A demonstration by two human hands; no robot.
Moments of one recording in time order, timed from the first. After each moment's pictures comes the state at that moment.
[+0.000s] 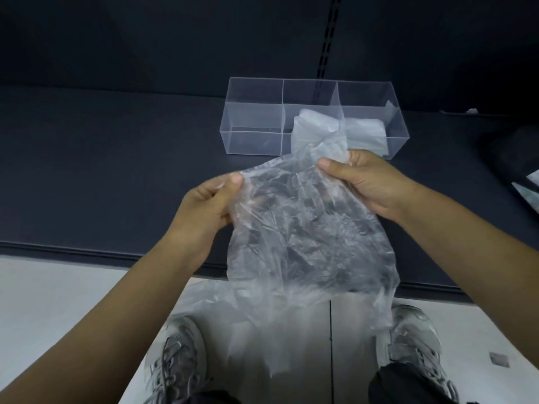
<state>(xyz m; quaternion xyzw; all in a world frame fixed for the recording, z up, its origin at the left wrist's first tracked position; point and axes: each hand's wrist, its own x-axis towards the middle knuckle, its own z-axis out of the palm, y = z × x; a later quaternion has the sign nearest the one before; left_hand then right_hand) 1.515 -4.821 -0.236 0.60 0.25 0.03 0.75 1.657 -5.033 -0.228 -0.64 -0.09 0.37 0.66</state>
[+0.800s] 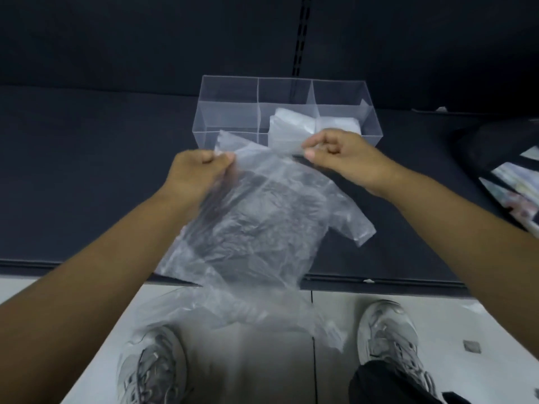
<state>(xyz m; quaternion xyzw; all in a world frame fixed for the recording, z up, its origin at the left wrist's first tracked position) 1.583 -4.818 -0.236 0.77 0.29 0.05 0.56 1.689 -5.047 -0.222 -0.82 -0.23 0.23 0.46</state>
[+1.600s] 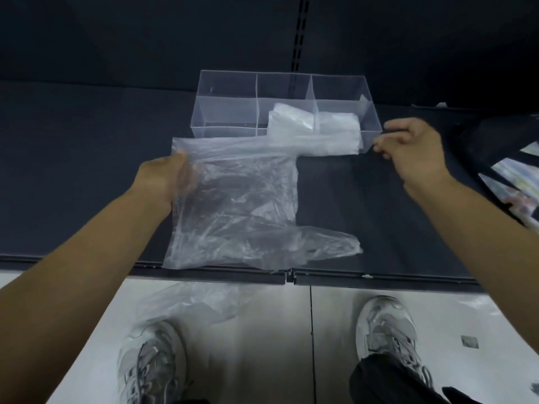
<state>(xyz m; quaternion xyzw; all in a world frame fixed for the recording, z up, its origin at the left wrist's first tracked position) 1.581 -4.770 -0.258 0.64 0.46 0.07 0.62 1.709 -5.110 -0.238 -0.83 0.01 0.01 0.56</state>
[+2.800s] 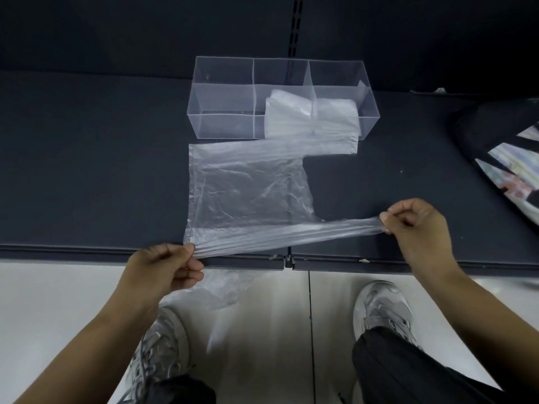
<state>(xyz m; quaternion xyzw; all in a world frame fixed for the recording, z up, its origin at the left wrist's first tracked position) 1.436 -4.821 -0.277 0.63 0.43 -0.04 0.64 1.585 -5.155 -0.278 -0.88 0.08 0.02 0.47</state>
